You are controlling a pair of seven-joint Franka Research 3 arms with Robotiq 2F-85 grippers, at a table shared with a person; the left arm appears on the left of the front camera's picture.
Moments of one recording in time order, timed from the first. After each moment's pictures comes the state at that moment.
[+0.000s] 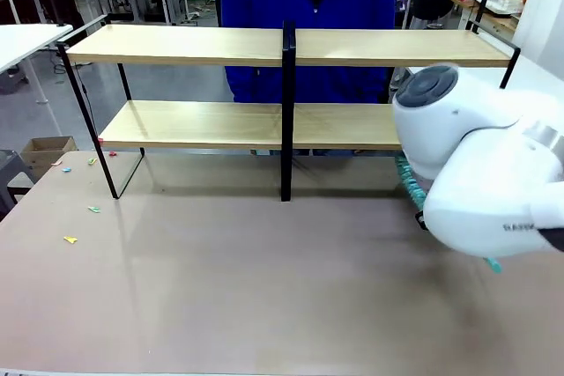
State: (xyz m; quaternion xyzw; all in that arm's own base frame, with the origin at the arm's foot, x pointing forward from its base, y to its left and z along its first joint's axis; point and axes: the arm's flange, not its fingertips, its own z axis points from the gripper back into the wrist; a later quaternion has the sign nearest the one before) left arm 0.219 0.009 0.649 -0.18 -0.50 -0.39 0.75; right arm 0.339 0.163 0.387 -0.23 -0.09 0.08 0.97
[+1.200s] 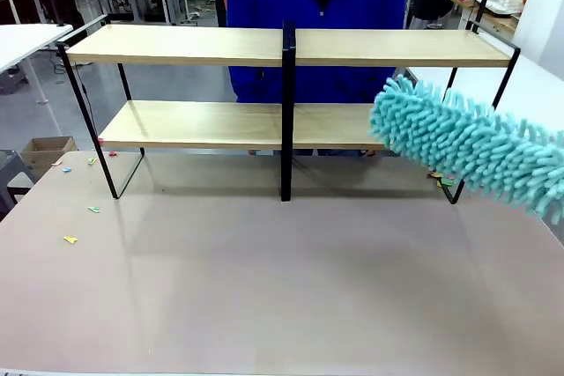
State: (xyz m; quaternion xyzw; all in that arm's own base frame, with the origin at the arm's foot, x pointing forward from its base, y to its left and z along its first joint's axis) left arm 0.219 0.009 0.650 -0.18 -0.50 -0.39 0.75; right arm 0.178 -0.015 0.584 0.12 -0.17 0.36 0.91
